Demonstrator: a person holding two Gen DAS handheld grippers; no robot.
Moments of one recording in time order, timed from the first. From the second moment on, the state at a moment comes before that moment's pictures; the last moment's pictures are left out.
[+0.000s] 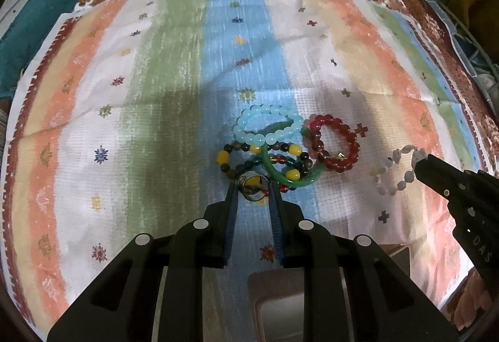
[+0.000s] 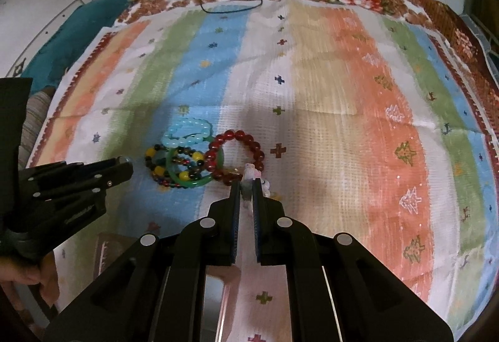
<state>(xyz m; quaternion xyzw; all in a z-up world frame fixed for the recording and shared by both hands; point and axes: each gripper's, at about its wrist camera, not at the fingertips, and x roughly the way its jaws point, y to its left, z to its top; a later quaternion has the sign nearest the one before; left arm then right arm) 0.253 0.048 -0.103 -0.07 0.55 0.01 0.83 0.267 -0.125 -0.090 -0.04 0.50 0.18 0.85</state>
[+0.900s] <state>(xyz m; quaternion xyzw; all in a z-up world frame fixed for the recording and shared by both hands) 0.191 0.023 -0.048 -0.03 0.50 -0.01 0.87 0.205 -0.122 -0.043 -0.04 0.44 0.22 0.87</state>
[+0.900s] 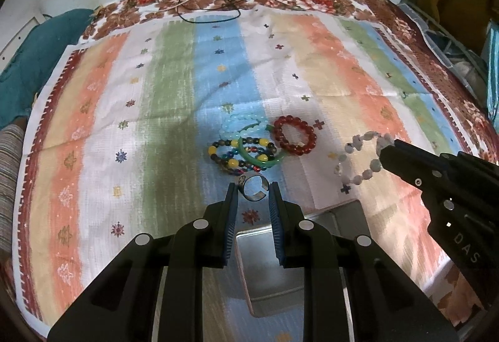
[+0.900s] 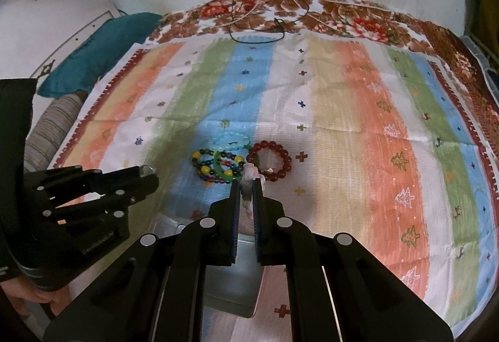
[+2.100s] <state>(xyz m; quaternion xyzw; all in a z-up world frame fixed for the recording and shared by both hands) 0.132 0.029 -0.017 -0.06 0.46 -0.01 0.89 0.135 -0.123 -0.034 -0.05 0.43 0.25 0.87</state>
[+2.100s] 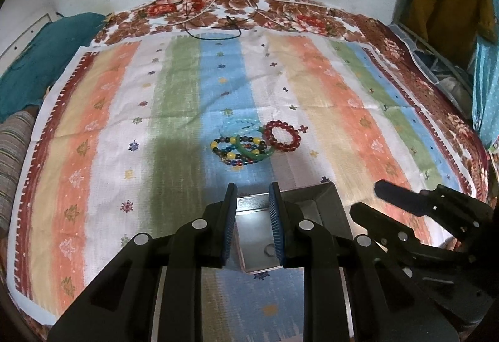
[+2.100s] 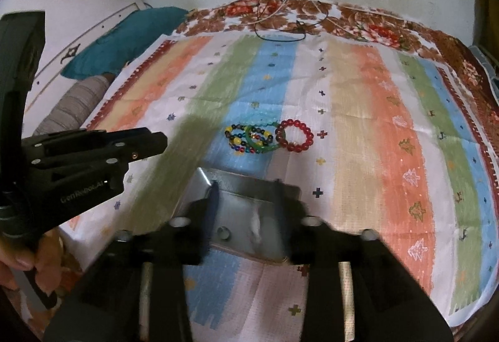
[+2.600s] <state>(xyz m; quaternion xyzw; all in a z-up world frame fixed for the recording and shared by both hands) 0.148 0.047 -0.024 -0.09 0.46 0.01 0.88 0.159 -0.135 -0.041 -0.02 0.45 0.23 0.86</state>
